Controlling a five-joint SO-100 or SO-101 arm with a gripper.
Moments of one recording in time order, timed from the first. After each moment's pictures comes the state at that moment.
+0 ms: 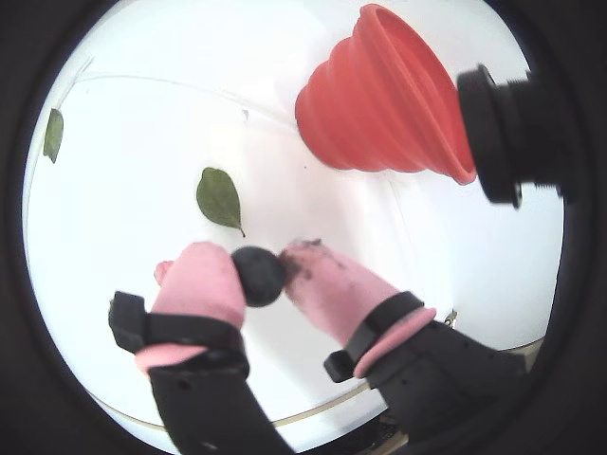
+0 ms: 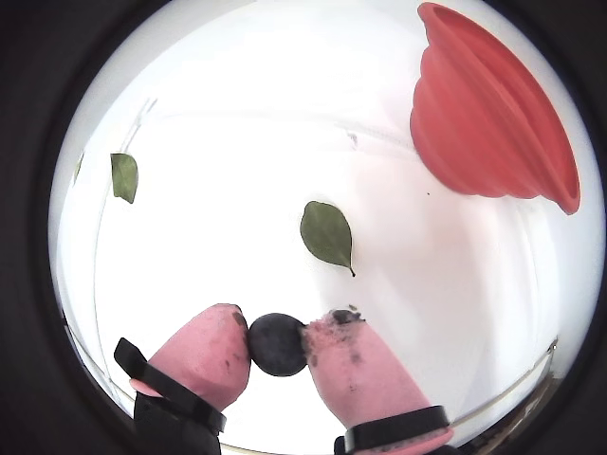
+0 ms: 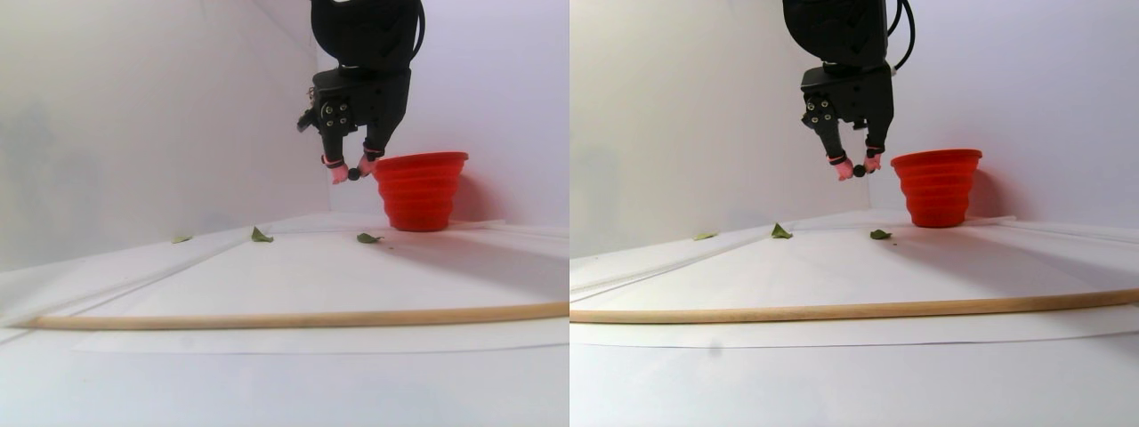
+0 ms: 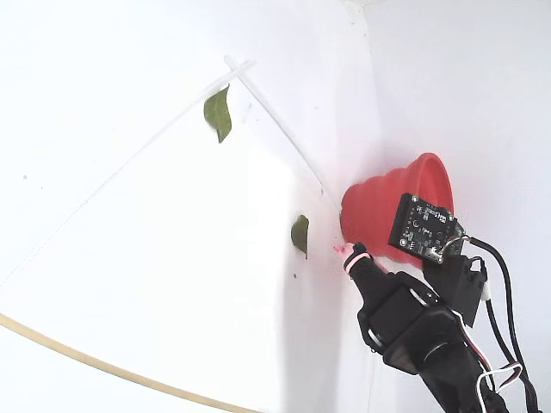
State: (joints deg) arm 17.8 93.1 123.8 -5.4 -107.7
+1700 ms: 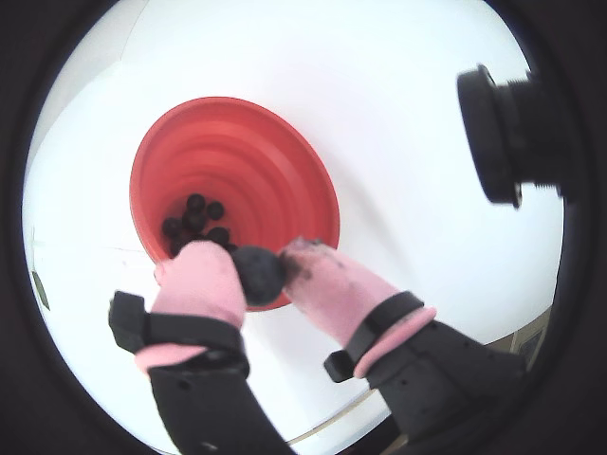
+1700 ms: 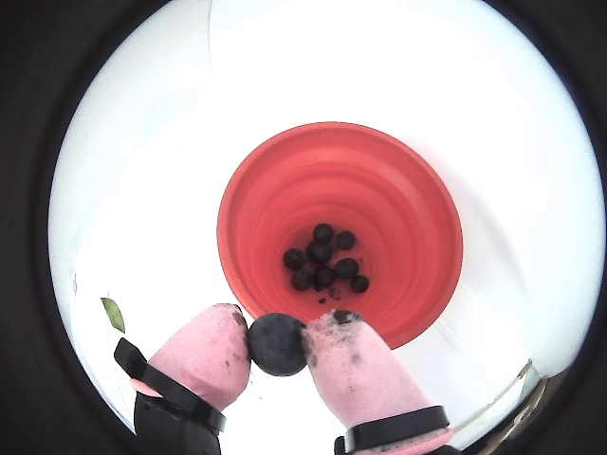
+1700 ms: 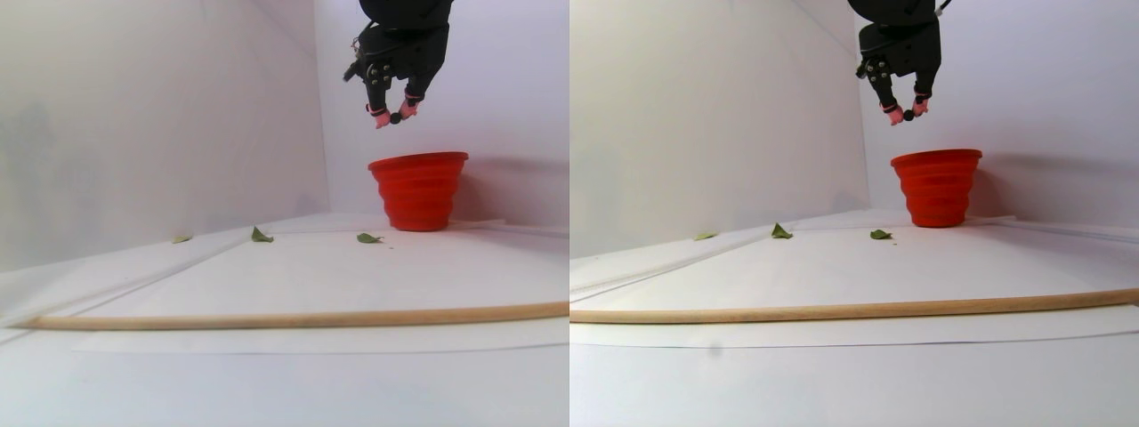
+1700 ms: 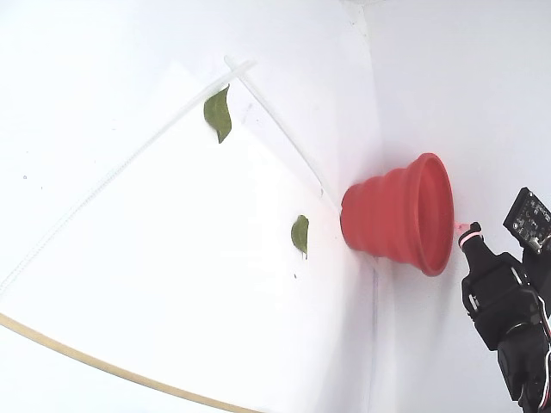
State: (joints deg) arm 25.4 91.3 105.2 -4.6 -105.1
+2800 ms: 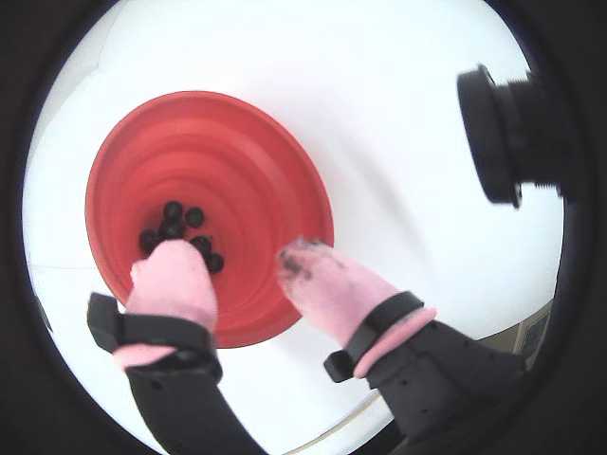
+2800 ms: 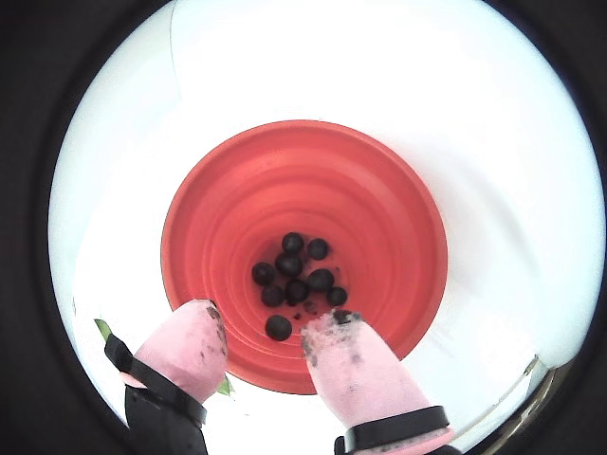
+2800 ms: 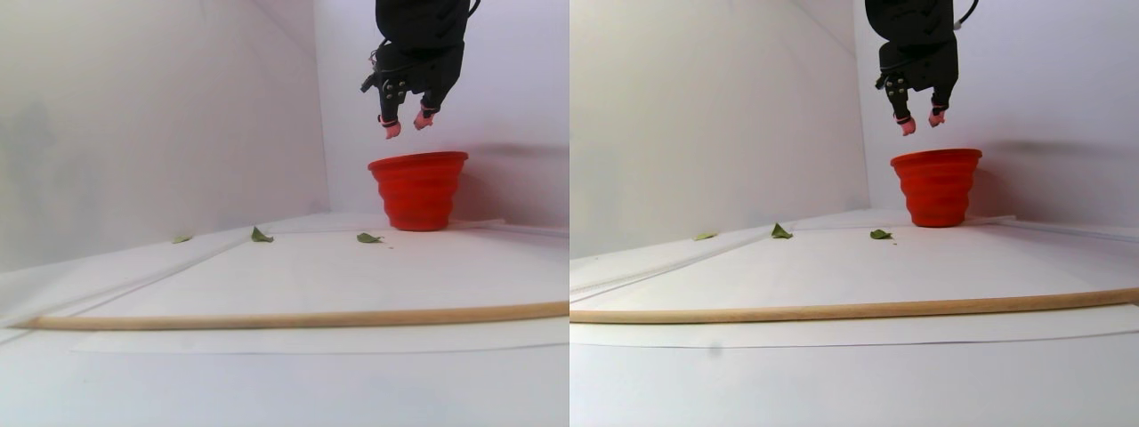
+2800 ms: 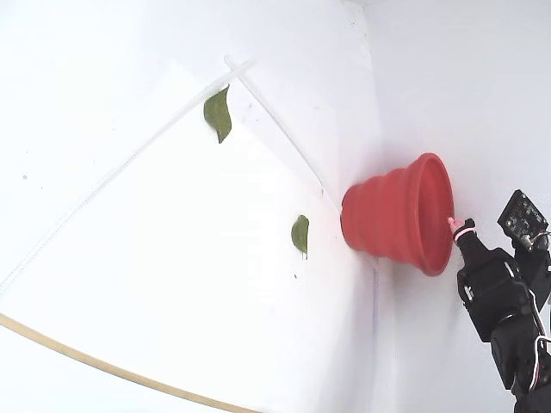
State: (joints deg) arm 27.9 83.1 96.5 -4.6 -102.7
